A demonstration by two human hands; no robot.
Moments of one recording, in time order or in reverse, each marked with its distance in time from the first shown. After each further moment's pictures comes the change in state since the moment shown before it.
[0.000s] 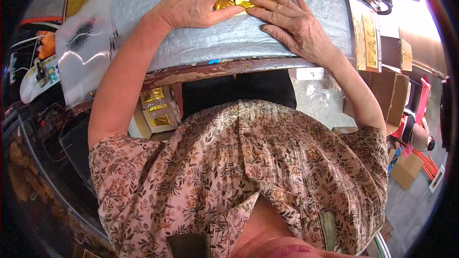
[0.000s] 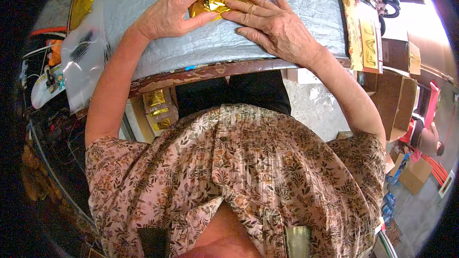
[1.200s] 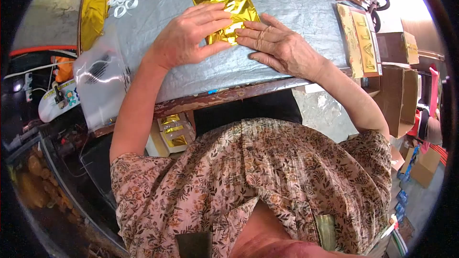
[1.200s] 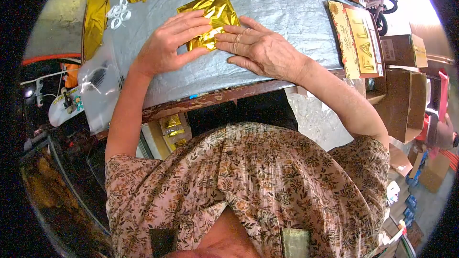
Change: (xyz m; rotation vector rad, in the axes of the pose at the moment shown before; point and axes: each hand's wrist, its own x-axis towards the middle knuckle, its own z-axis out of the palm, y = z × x) left_hand 0.013 0.035 -0.028 0.269 -0.275 -0.366; right_hand 0.006 0.001 0.003 0.110 0.074 -0.085
